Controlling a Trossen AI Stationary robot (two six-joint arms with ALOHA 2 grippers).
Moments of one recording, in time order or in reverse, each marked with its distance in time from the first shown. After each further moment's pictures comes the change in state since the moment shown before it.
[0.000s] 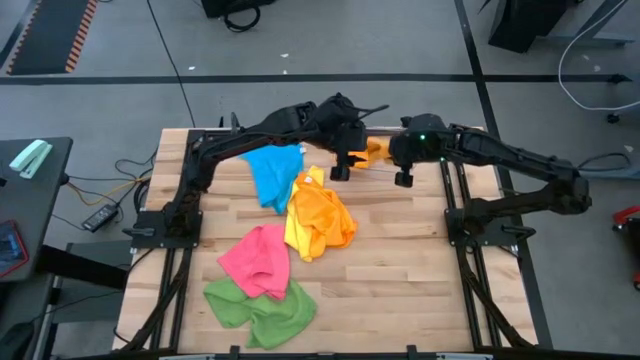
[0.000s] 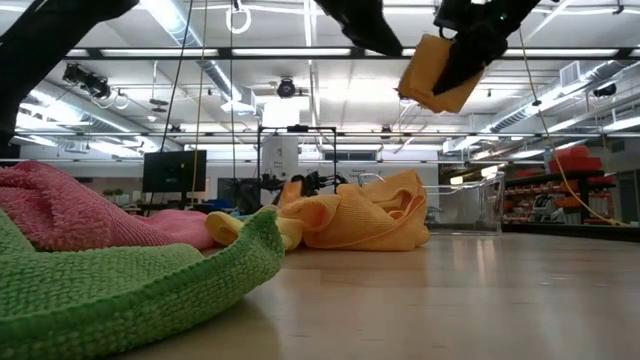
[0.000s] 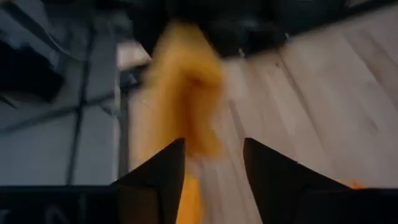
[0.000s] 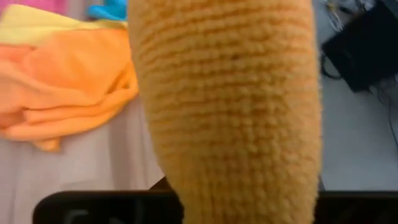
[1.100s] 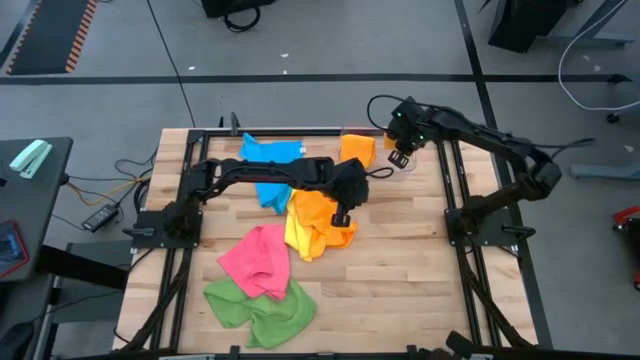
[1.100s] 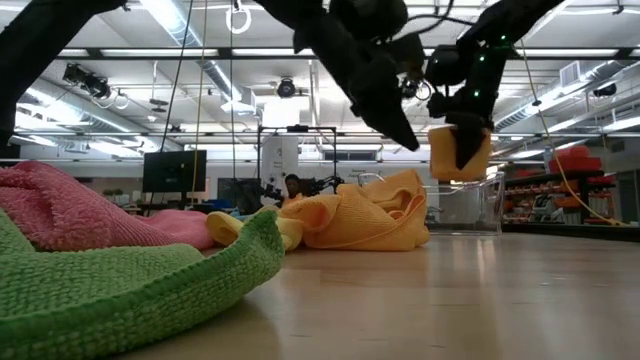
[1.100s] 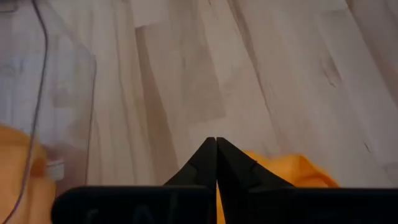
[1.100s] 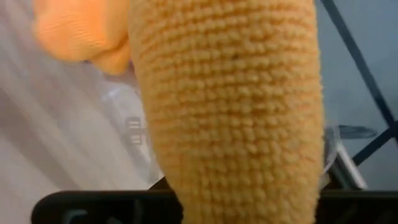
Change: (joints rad) left arm -0.144 0.012 -0.506 0.321 -0.011 -0.163; right arm -0.358 0.326 0.027 -0.137 0.043 0.181
